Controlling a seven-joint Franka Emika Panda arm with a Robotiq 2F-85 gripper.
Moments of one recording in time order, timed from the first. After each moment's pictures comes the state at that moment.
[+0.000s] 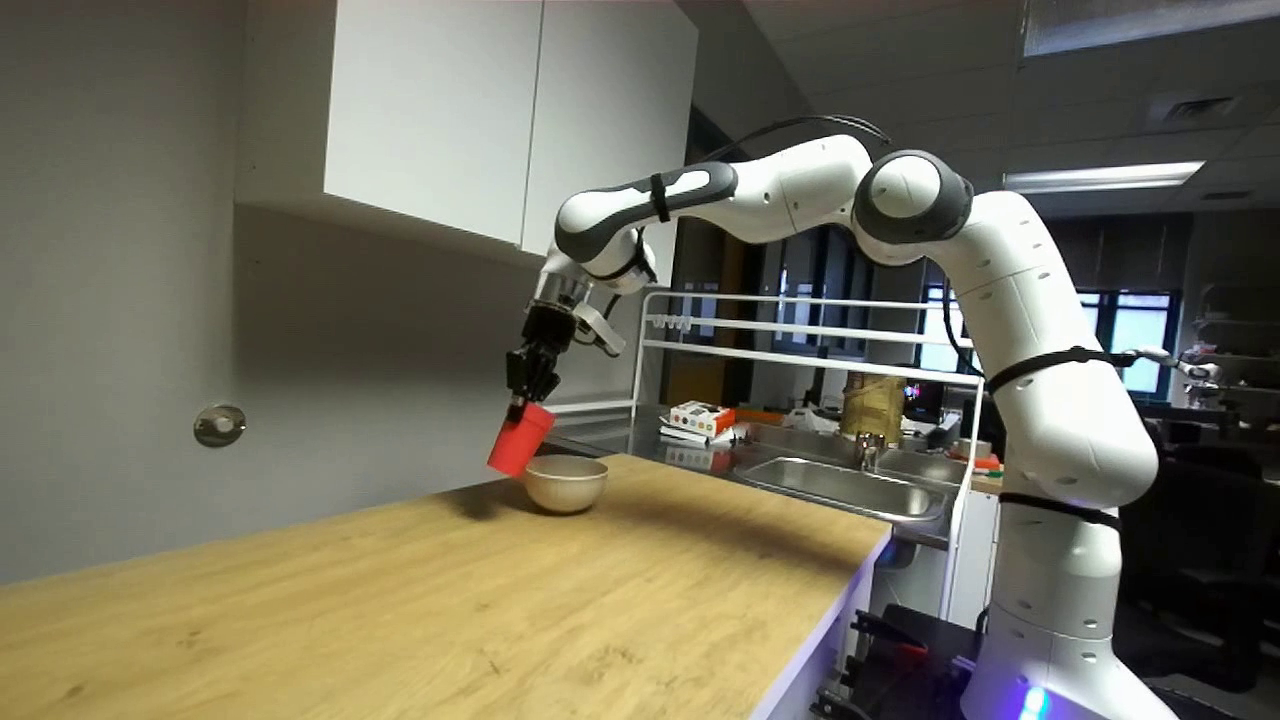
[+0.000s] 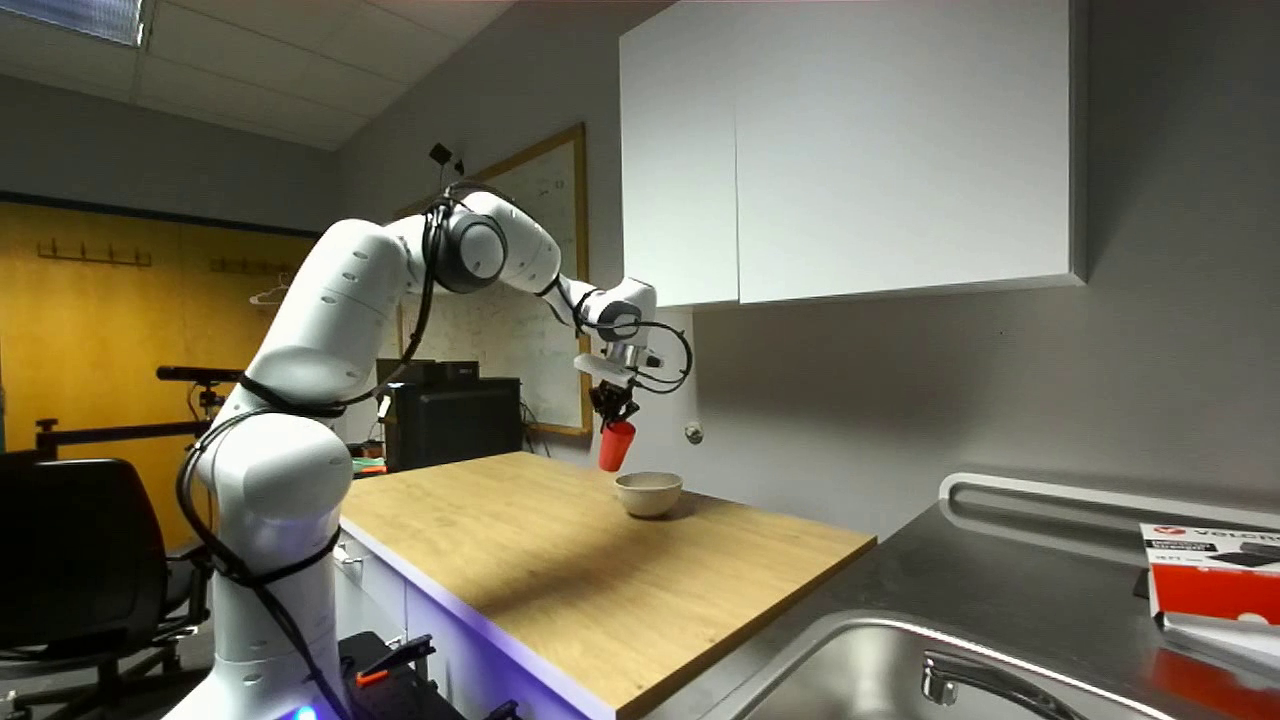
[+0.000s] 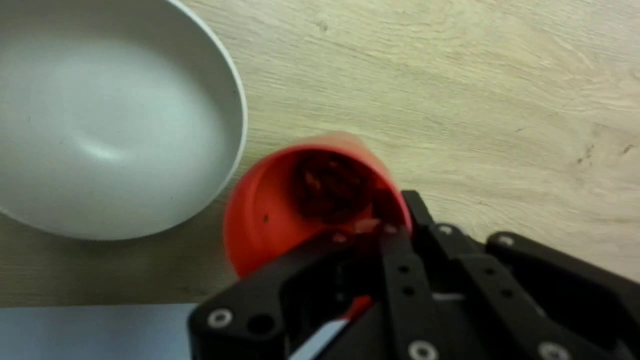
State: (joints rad) arm 0.03 0.41 0.14 -1.54 0.31 2.00 -0.19
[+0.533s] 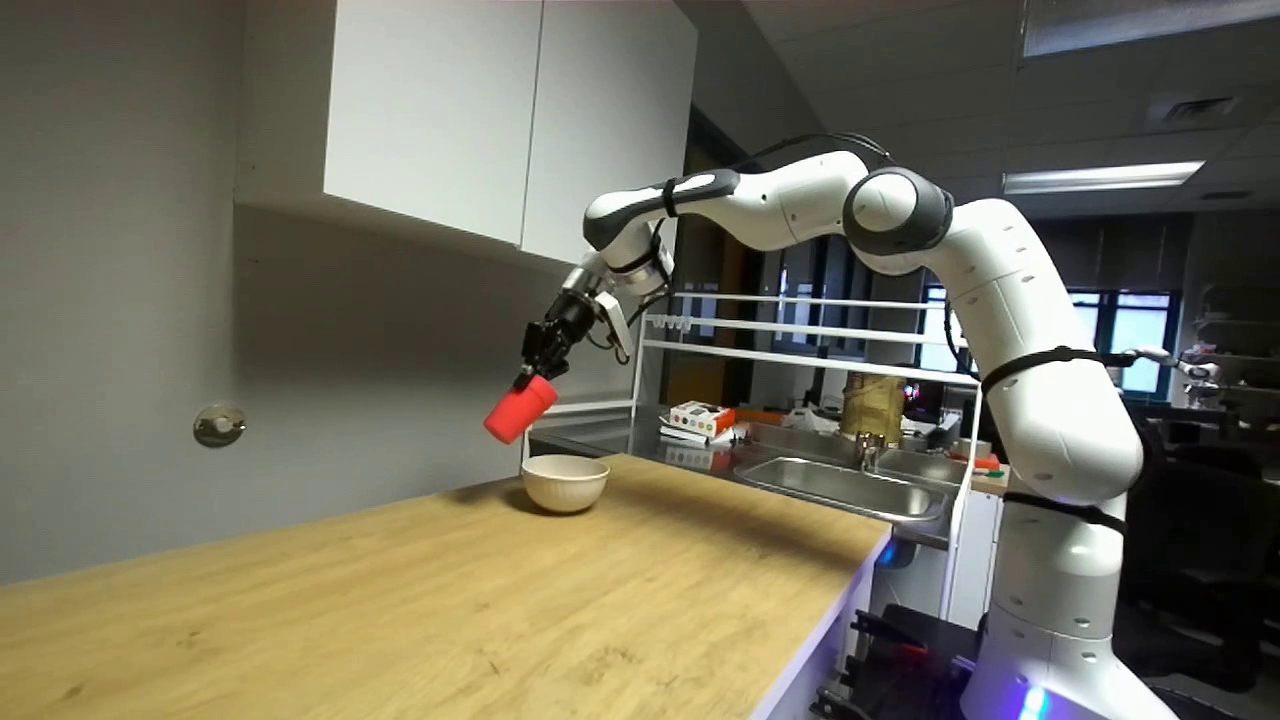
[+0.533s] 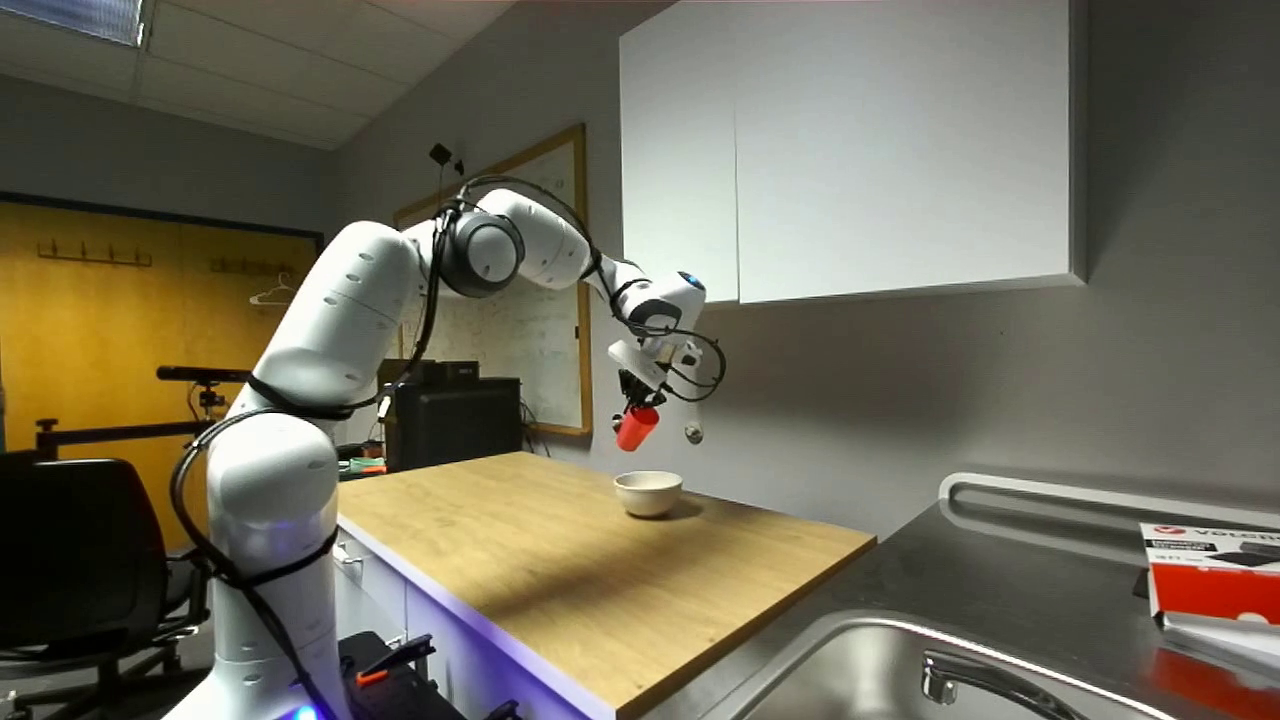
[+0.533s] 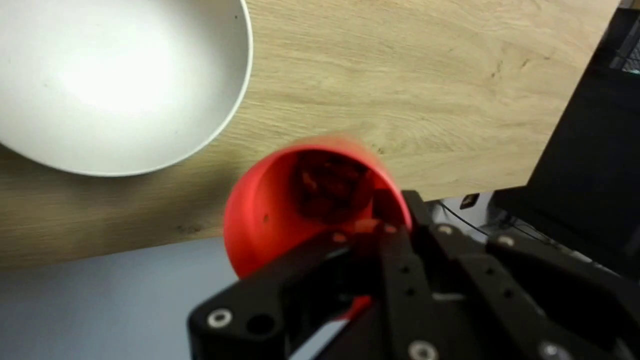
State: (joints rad) arm -0.11 0.45 0.14 -1.46 0.61 1.94 -0.38
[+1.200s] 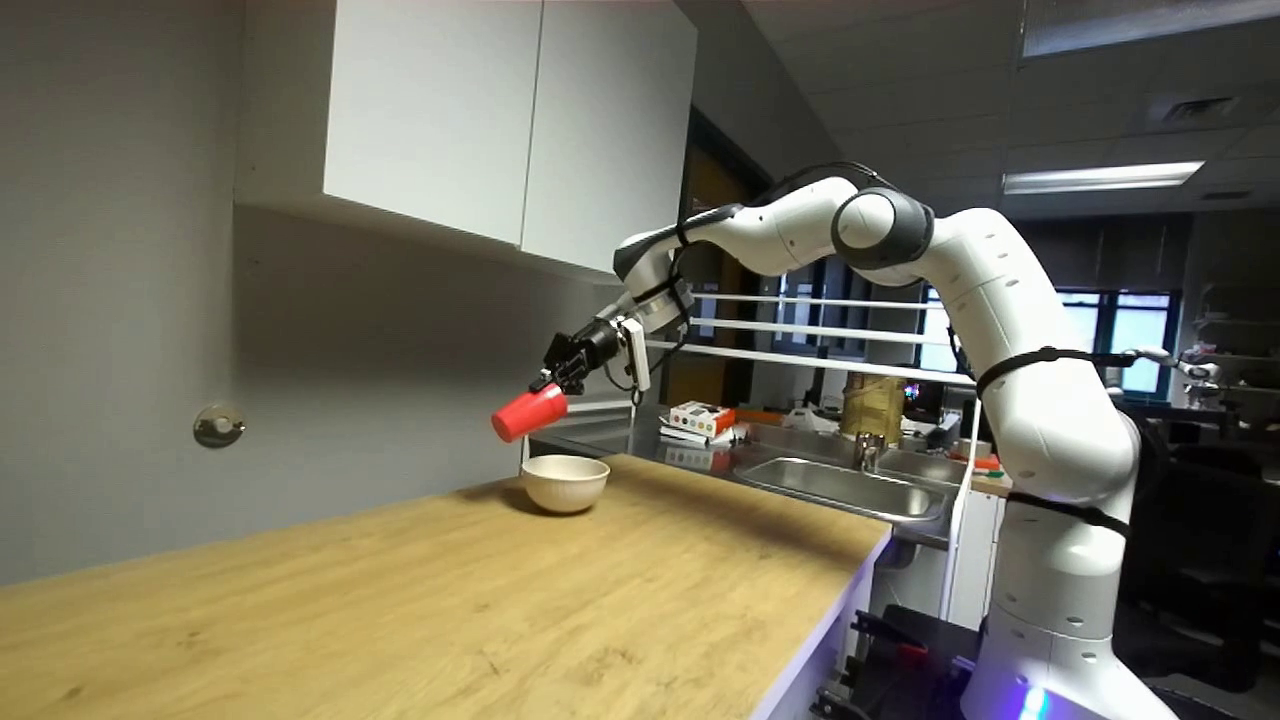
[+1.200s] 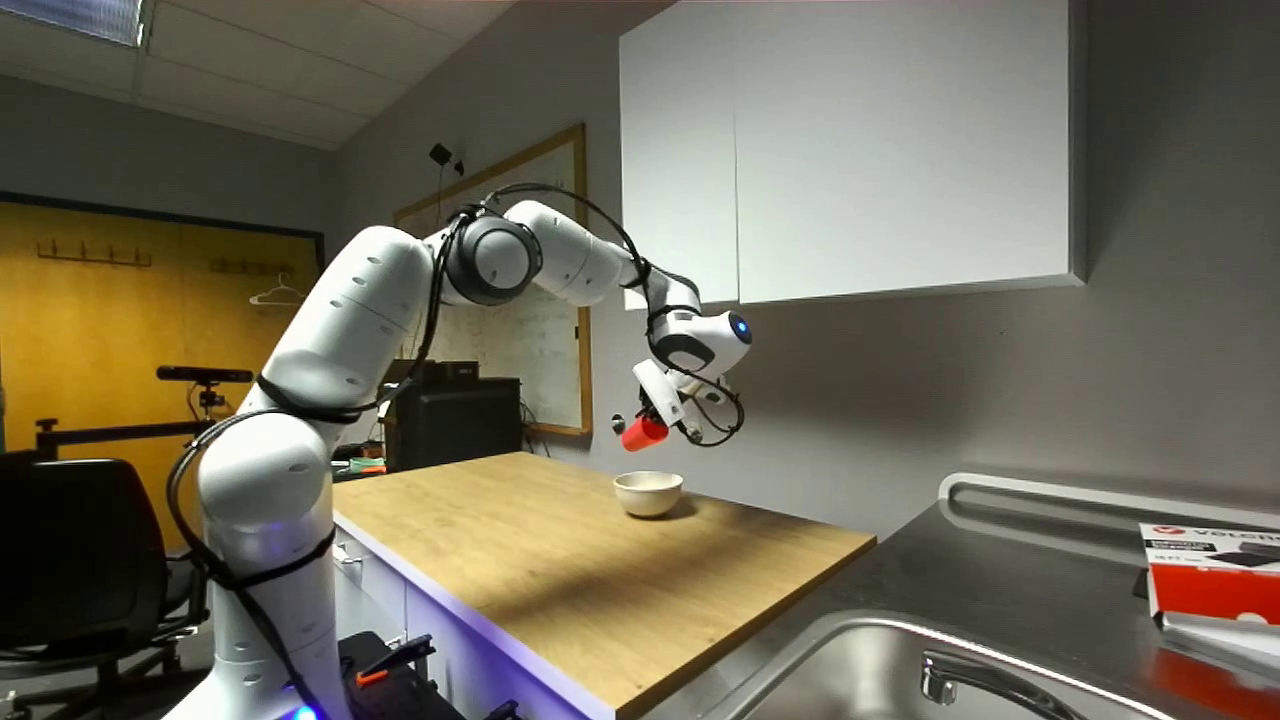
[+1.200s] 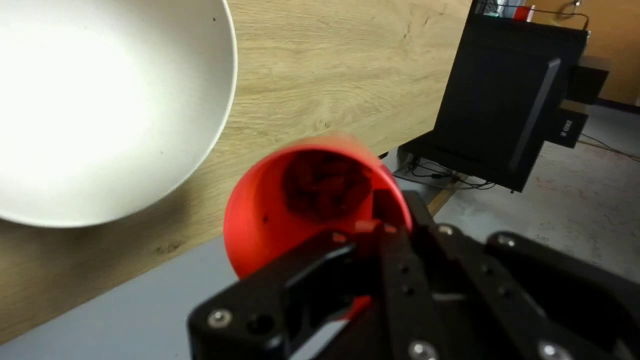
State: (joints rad) arm -0.23 0.51 0.11 -1.51 0.97 1.83 -0.57
